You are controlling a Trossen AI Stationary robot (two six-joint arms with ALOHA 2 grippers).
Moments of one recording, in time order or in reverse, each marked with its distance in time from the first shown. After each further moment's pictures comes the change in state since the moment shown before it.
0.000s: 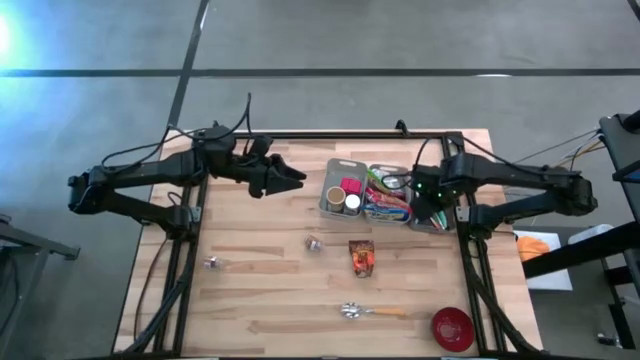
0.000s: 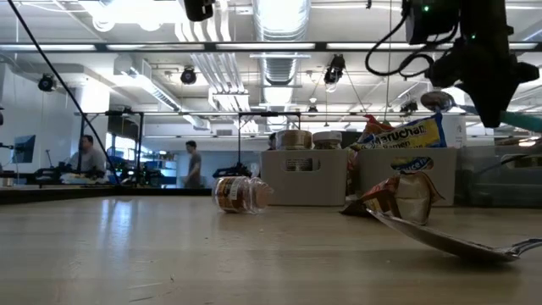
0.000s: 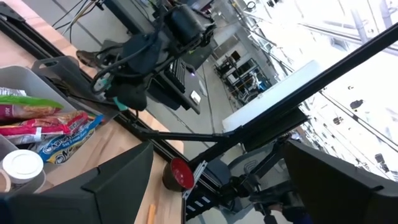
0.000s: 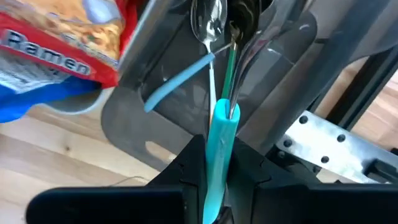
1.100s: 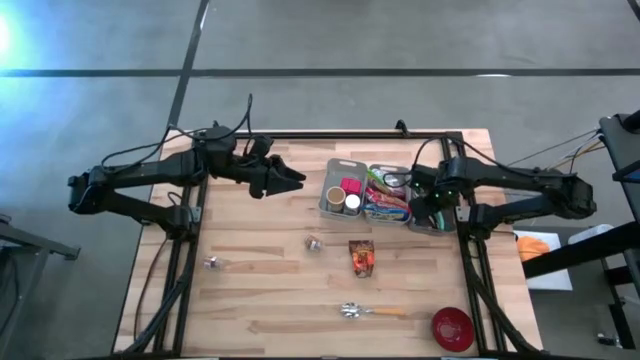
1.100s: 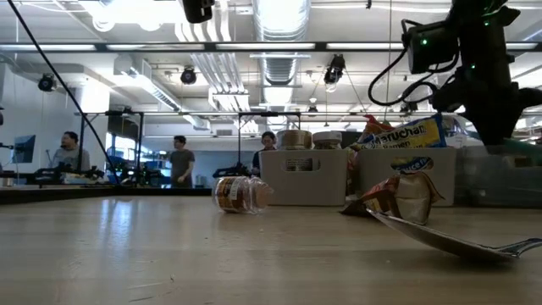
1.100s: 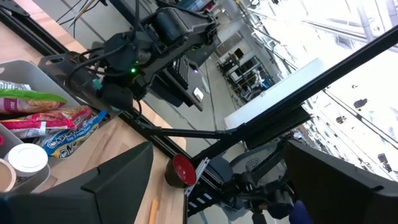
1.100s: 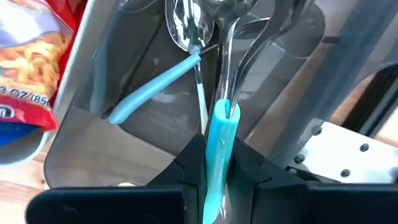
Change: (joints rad) left arm 0.000 0.000 0.000 -0.021 0.000 -0.001; right arm -0.100 0.002 -0.158 0.138 -0.015 -0.020
